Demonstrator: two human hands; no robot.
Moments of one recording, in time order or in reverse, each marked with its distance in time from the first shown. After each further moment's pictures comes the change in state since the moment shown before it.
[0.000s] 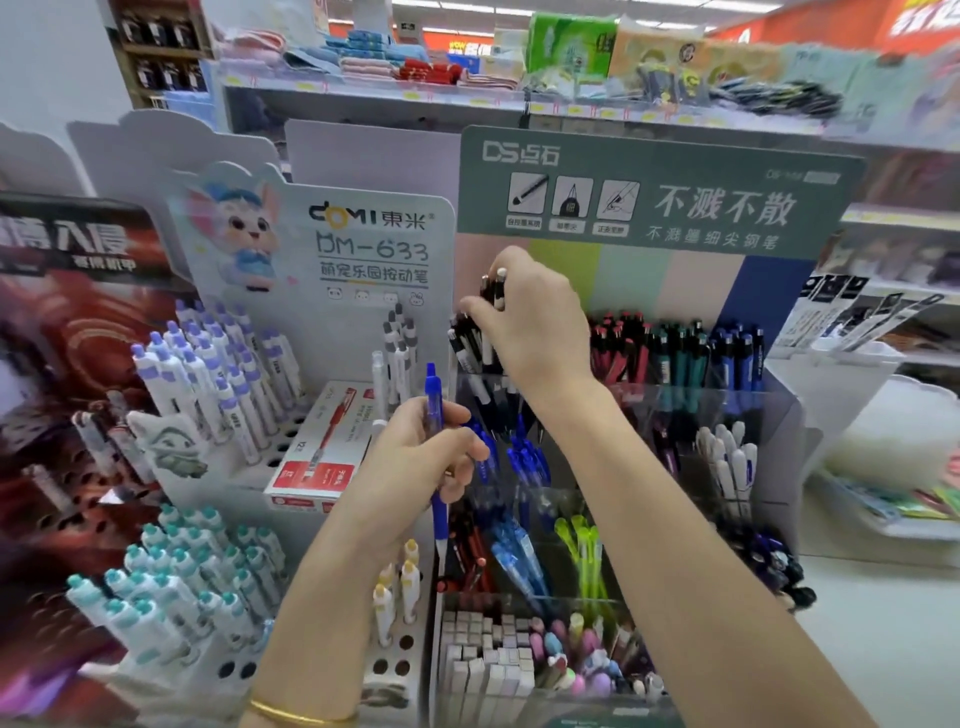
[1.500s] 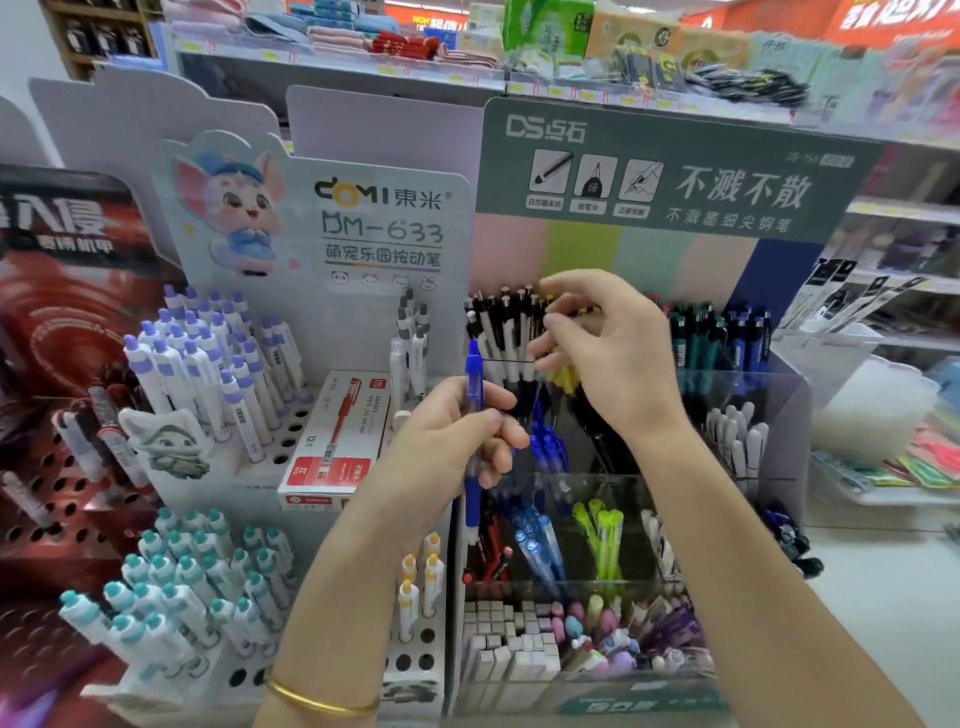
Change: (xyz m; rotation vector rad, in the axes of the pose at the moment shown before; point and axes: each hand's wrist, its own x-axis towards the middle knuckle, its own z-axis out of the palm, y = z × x) left_hand 0.002 0.005 -0.014 -0.065 -0.261 0.067; right_hand -0.038 0.013 -0.018 0.477 0.016 0.166
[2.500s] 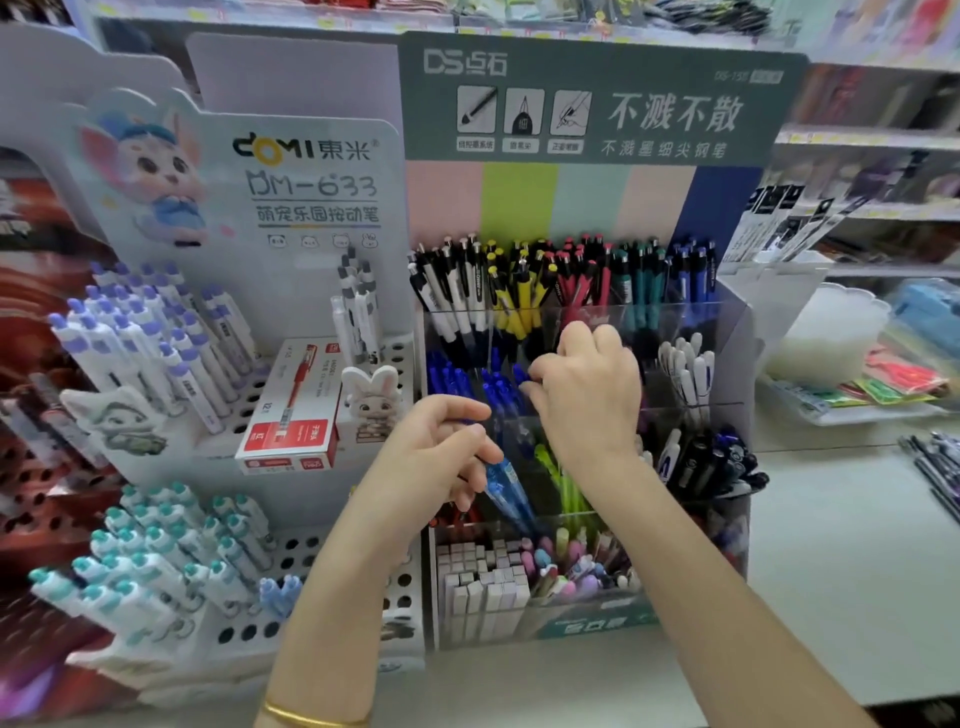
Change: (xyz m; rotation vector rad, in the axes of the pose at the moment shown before) left_hand -0.020 -0.034 0.023 0.221 0.069 -0.138; right_hand -0.064 0.065 -0.005 -1.120 0.101 -0.161
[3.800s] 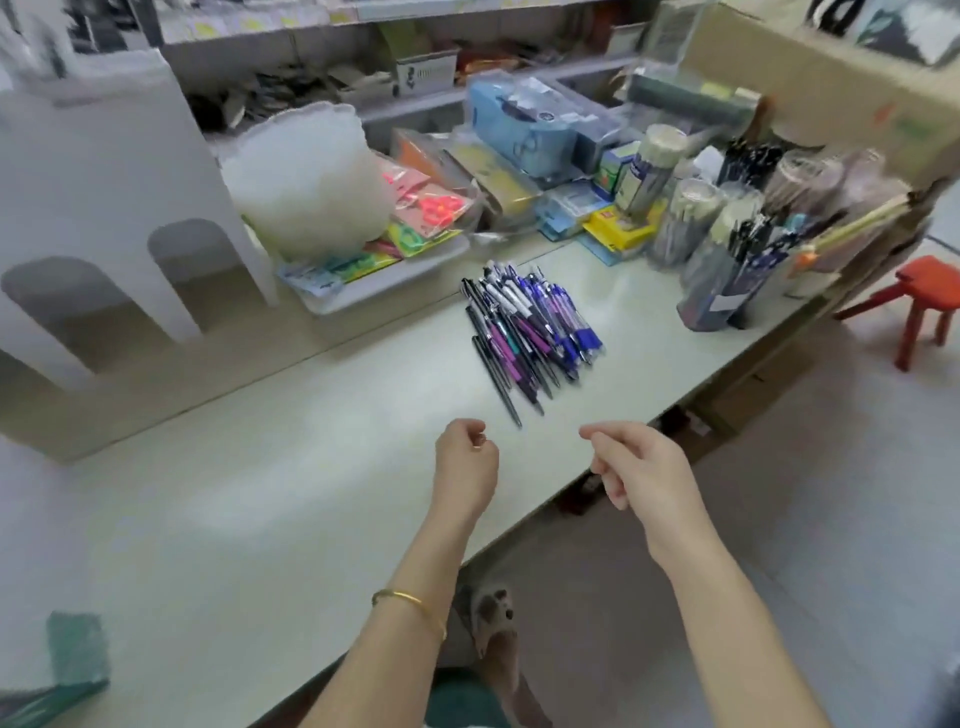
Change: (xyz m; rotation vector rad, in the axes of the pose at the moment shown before) left_hand 0.102 -0.192 0.636 0.378 -0.261 -0.269; right_hand -0.290 0.571 -0.057 0.949 -0.239 1.416
